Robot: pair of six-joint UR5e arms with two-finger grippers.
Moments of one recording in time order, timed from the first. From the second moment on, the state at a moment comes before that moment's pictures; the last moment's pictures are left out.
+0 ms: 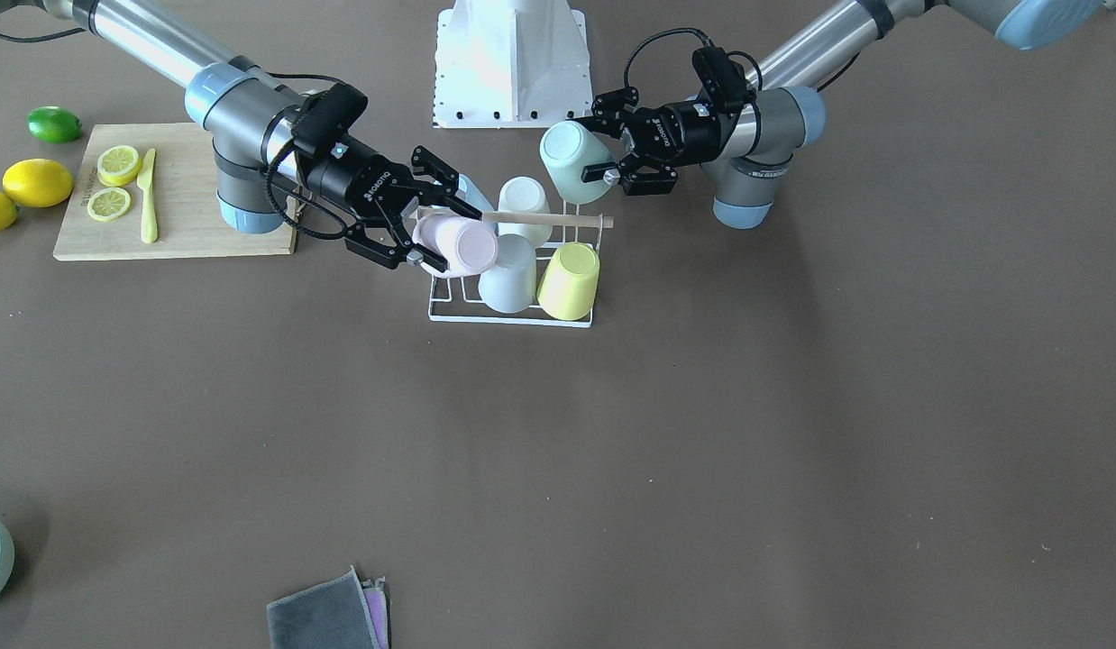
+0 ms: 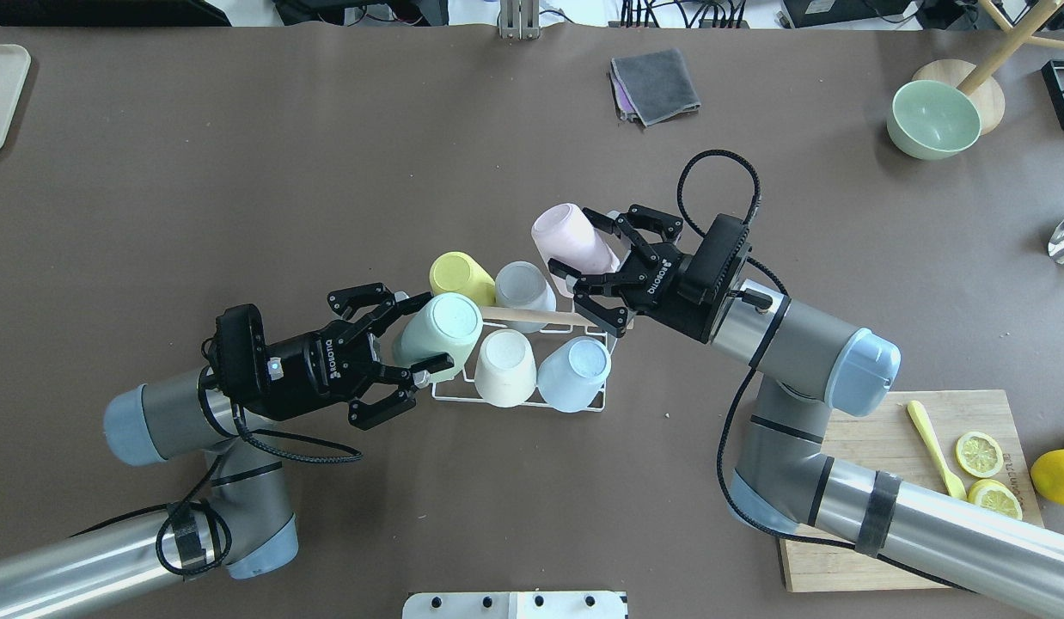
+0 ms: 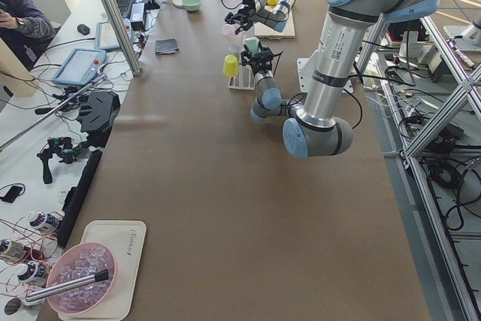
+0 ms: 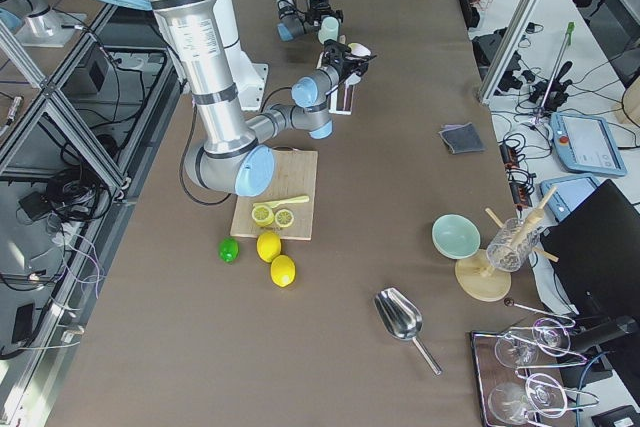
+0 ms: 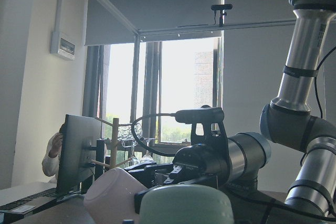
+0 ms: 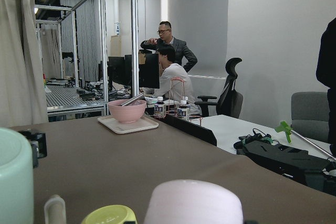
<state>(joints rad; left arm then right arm) -0.38 -2.05 -1.28 -3.84 -1.51 -0.28 0.46 -1.14 1.43 0.21 1.40 0.34</state>
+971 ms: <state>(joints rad) -0.37 -2.06 -1.27 -3.84 -1.51 -0.28 0.59 -1.23 1.54 0.05 1.60 0.45</state>
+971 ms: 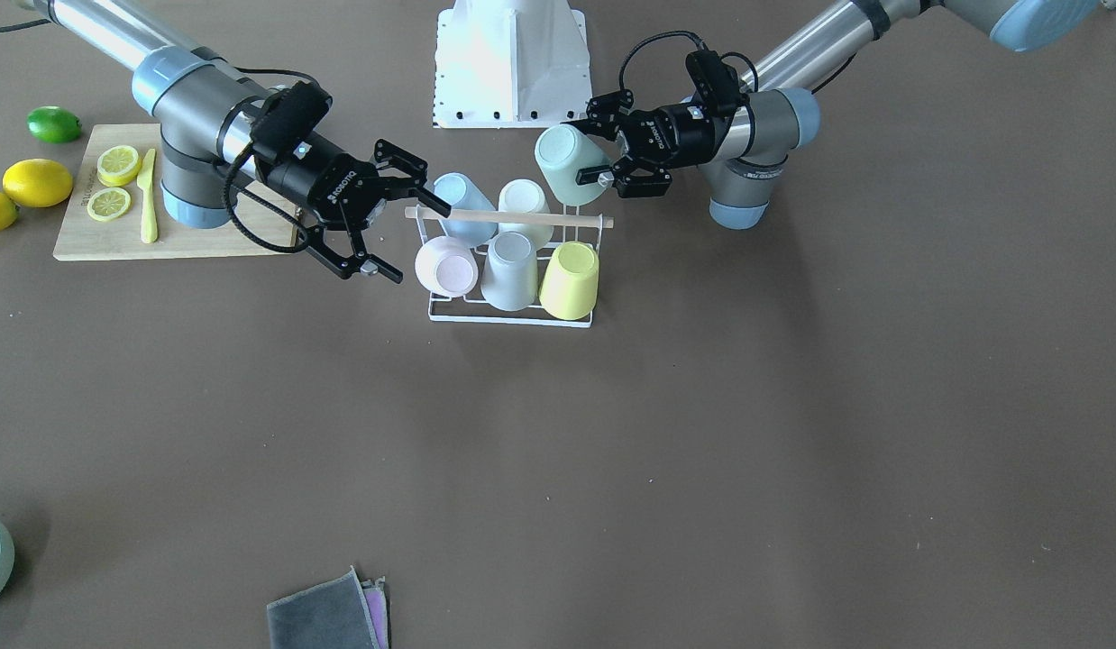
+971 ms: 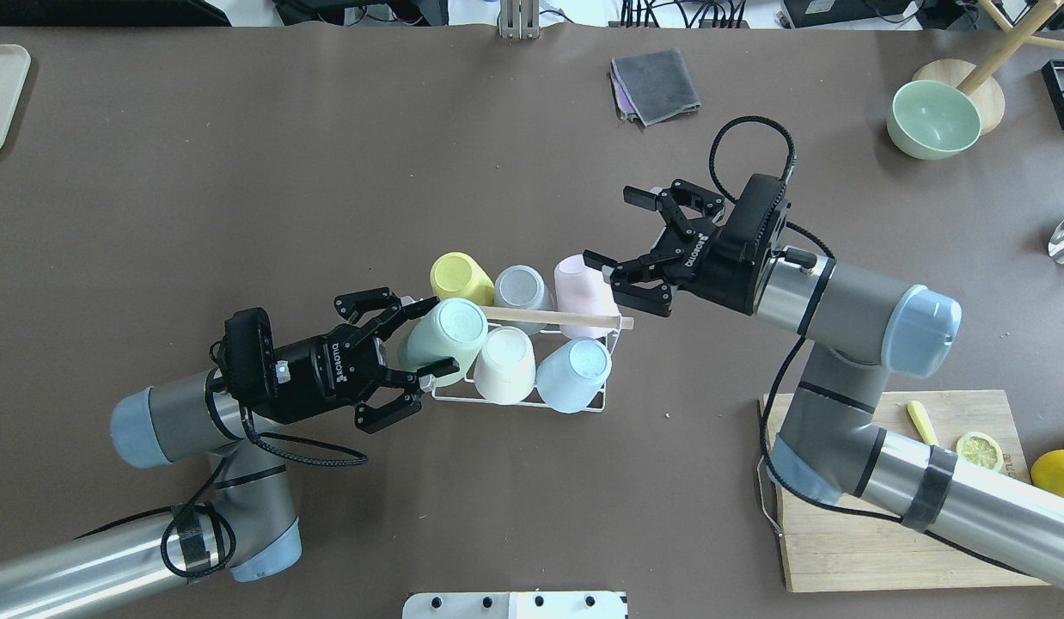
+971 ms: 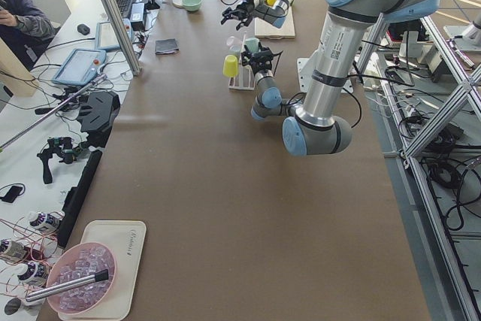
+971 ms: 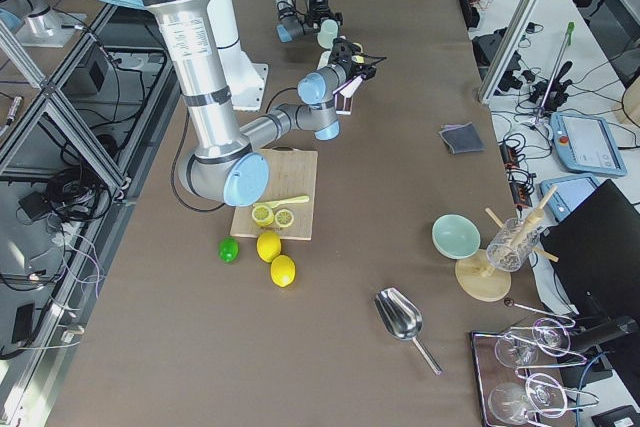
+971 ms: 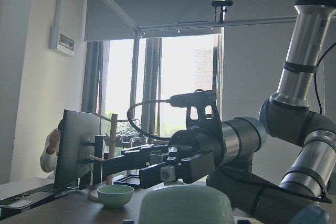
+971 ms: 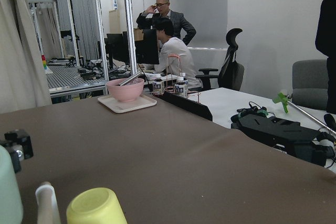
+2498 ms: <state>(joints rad) -0.41 -2.04 -1.31 -3.76 -1.52 -0.29 1.38 -1.51 1.40 -1.00 2.39 0.49</state>
